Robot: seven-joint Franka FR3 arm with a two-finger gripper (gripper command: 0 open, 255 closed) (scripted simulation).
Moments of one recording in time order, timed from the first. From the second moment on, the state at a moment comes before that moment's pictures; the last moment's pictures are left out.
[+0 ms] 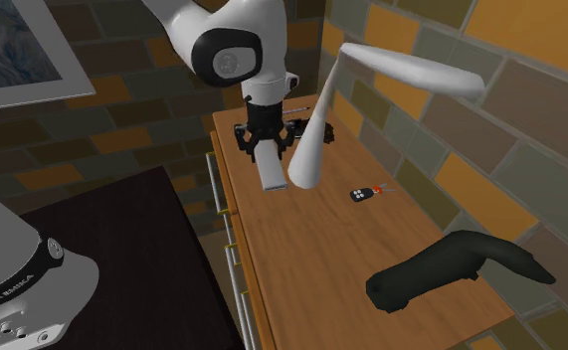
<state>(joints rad) 0.47 0.22 -0.33 -2.42 0.15 2.60 -1.16</state>
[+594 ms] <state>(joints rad) 0.57 0.37 -0.26 -2.16 0.18 2.50 -0.99</state>
